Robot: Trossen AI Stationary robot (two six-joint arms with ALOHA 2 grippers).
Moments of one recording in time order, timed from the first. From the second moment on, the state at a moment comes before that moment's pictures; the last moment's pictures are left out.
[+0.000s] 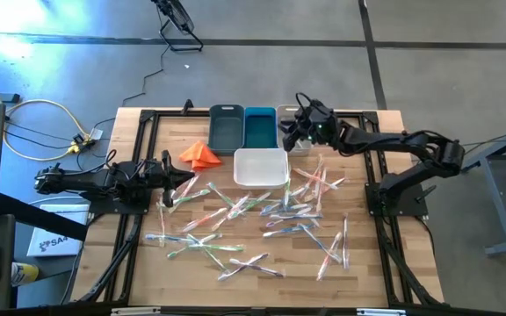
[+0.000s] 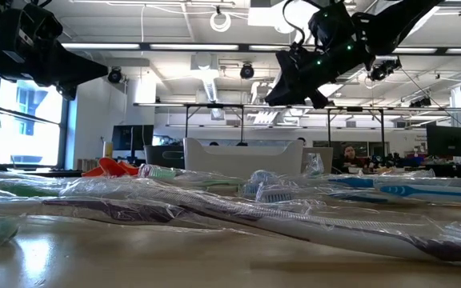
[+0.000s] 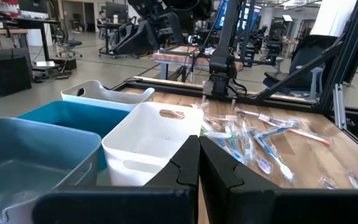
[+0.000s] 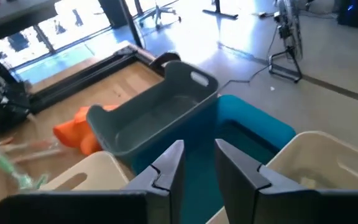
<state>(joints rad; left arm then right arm) -0.06 0.04 0.05 0.02 -0.26 -0.08 -0.48 1.42 0.78 0.29 0.05 0.26</state>
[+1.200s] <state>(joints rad) -0.06 0.04 0.05 -0.01 -0.25 -0.08 -0.28 1.36 0.78 0.18 0.11 0.23</state>
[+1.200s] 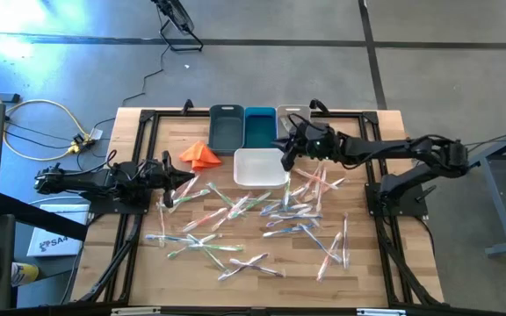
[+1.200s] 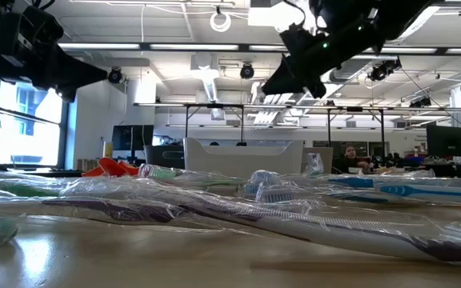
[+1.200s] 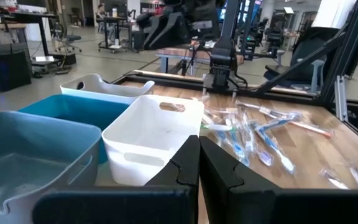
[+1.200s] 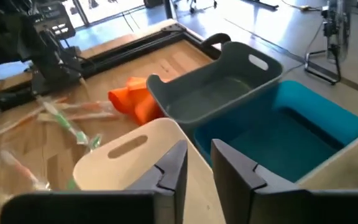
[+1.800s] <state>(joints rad) -0.06 0.04 0.05 -0.02 -0.25 -0.08 -0.17 1.13 0.78 -0.41 0.13 0.23</state>
